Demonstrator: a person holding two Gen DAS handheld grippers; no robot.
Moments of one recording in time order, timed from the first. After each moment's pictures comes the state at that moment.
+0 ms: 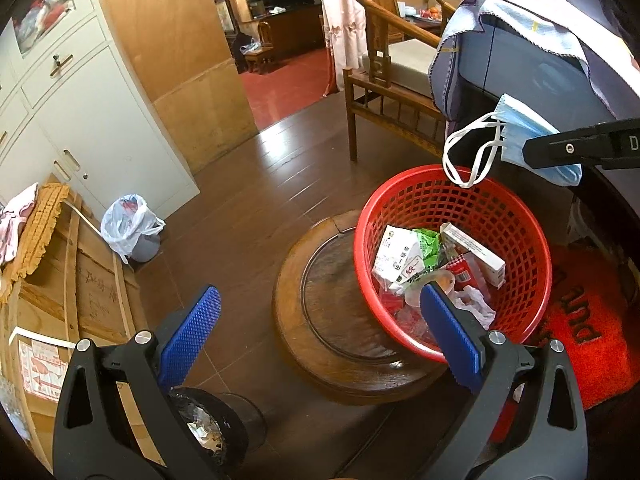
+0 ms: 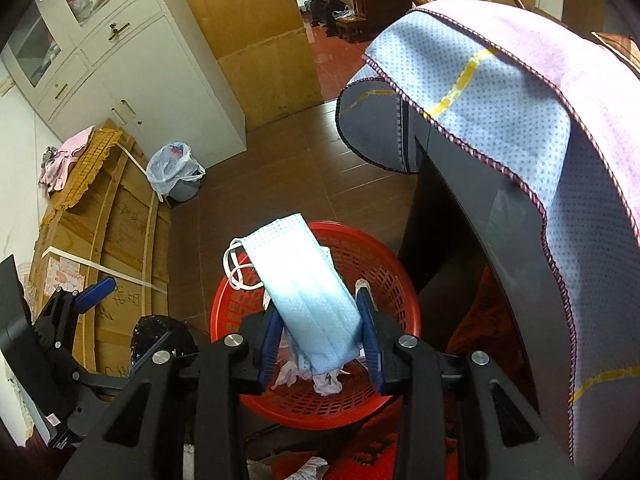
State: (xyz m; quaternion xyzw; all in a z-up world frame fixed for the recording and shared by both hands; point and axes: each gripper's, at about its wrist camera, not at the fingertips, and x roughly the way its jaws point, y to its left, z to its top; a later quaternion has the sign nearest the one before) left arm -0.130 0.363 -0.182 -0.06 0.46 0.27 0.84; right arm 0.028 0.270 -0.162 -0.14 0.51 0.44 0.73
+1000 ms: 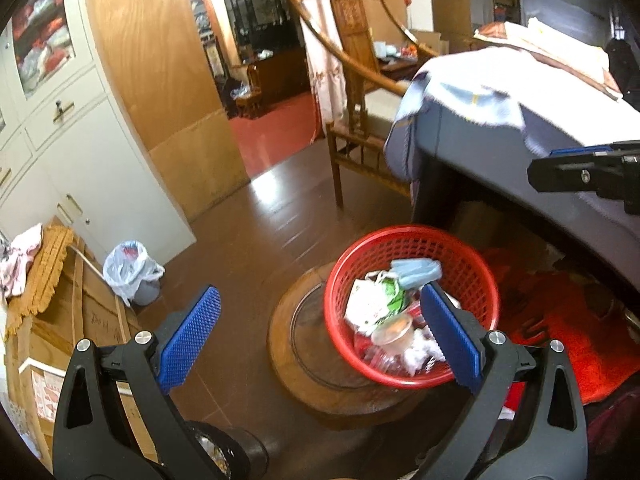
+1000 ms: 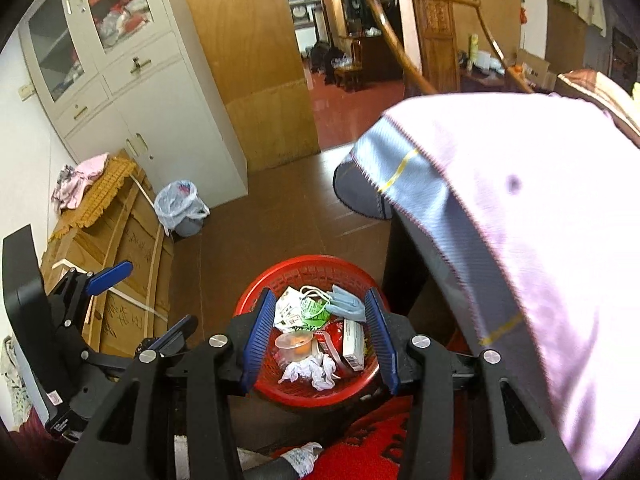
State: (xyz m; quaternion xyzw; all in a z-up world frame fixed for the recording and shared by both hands) left arm -0.127 0.325 -0.111 -0.02 0.39 0.25 0.89; right arm -0.004 0.207 -0.079 -0.11 0.42 0.44 0.78
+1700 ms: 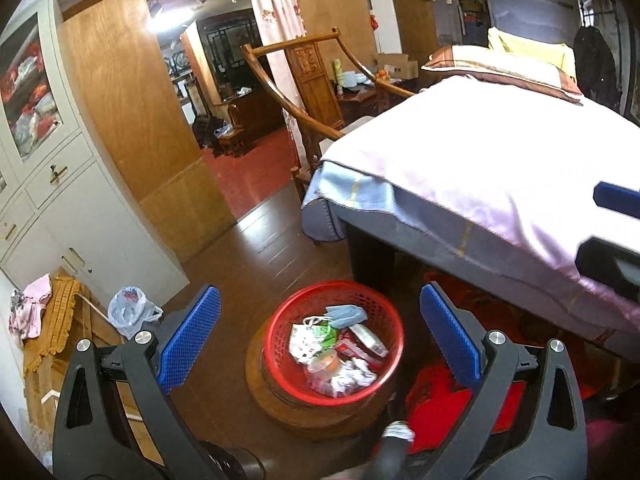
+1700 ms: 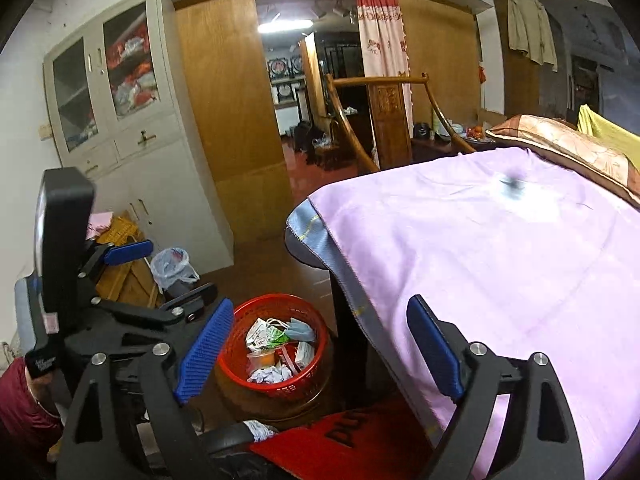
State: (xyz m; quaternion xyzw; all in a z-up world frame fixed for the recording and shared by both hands) left arm -0.088 0.210 -0.027 0.03 0.37 0.23 0.90; right arm -0.025 0.039 -0.018 -0.04 0.30 0.43 0.85
